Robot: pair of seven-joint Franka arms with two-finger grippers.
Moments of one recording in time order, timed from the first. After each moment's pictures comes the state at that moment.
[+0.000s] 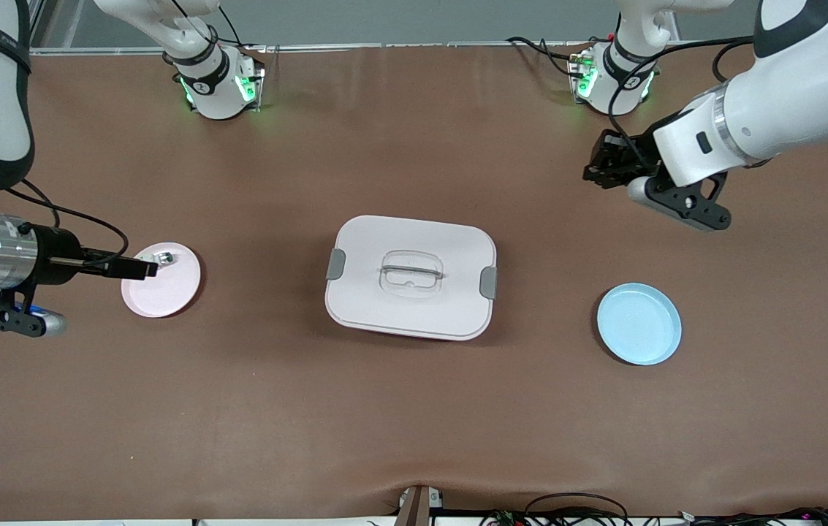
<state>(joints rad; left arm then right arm) -0.15 0.13 -0.13 -1.45 -0.33 1.44 -0.11 0.03 0.45 0.02 -1.16 0.18 1.35 0.22</state>
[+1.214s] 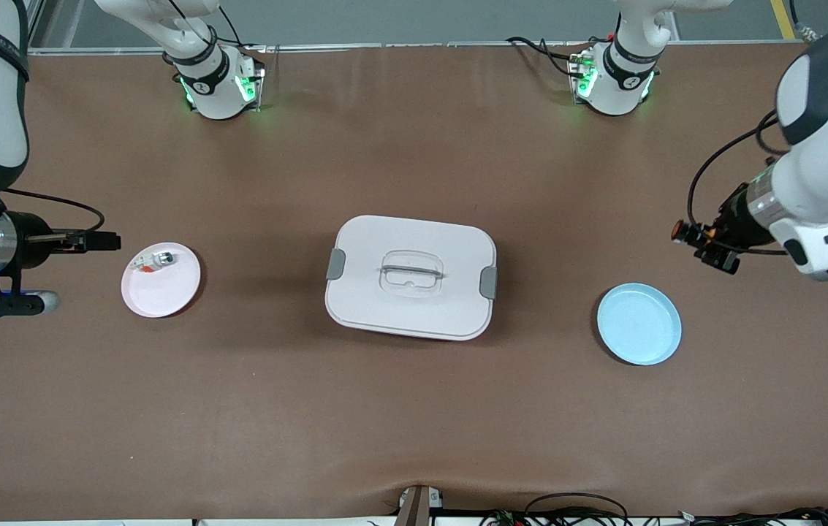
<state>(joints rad) -0.11 0.18 -0.05 -1.62 0.07 1.72 -1.34 0.00 0.45 0.03 -1.13 0.02 1.21 0.04</state>
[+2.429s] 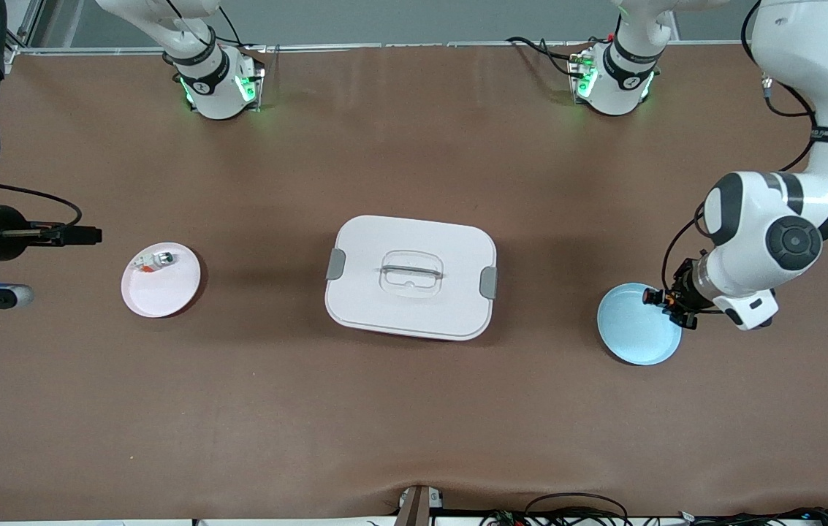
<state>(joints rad) 0.00 0.41 -0.05 -1.91 0.07 2.31 -1.41 -0.05 0.41 0.02 -1.17 0.02 1.20 0.04</state>
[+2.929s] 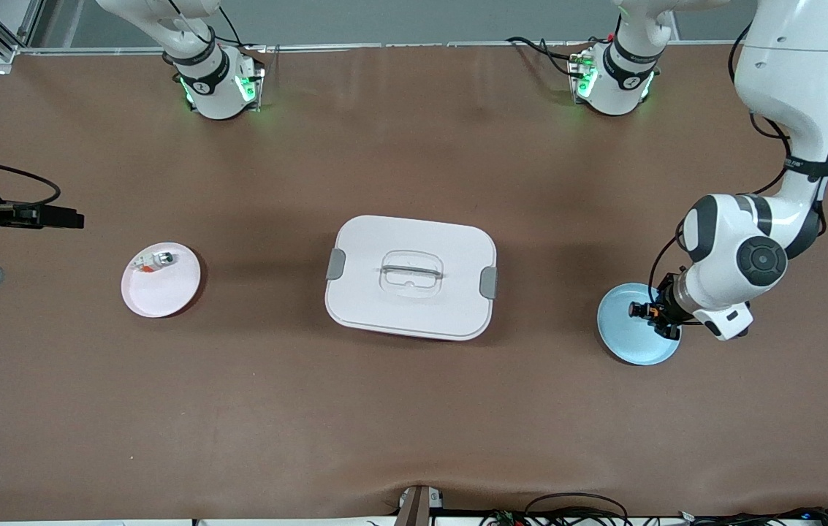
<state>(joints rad) 0.00 0.52 -0.05 -1.91 0.07 2.42 -1.46 -0.06 0.35 0.02 -1.17 0.02 1.19 0.04</state>
